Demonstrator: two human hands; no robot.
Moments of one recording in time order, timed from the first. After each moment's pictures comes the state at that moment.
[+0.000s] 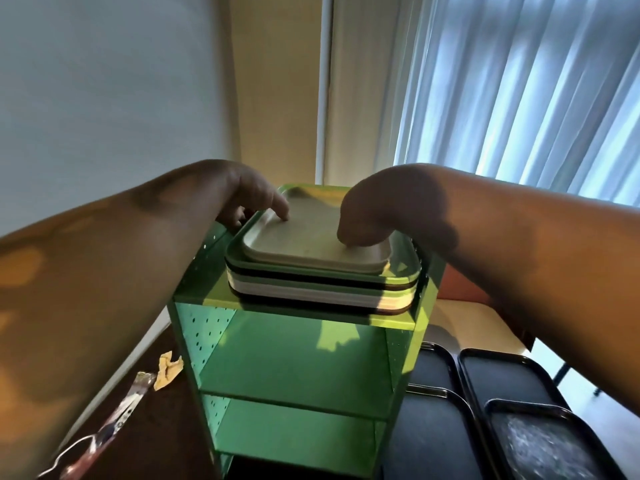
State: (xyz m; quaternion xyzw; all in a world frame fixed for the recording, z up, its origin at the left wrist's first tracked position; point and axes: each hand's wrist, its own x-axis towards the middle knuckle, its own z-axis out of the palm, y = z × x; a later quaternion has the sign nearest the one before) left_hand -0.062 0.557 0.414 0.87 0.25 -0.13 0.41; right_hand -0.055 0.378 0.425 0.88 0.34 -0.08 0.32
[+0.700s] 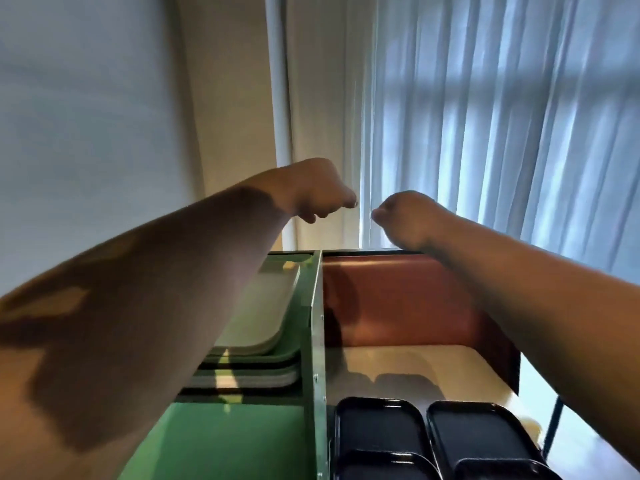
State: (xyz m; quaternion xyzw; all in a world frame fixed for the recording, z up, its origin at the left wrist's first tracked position) left_hand -0.010 0.353 0.513 0.95 -0.01 0.13 0.27; right_hand 0.046 0.195 0.467 0.95 0.19 0.15 -0.20
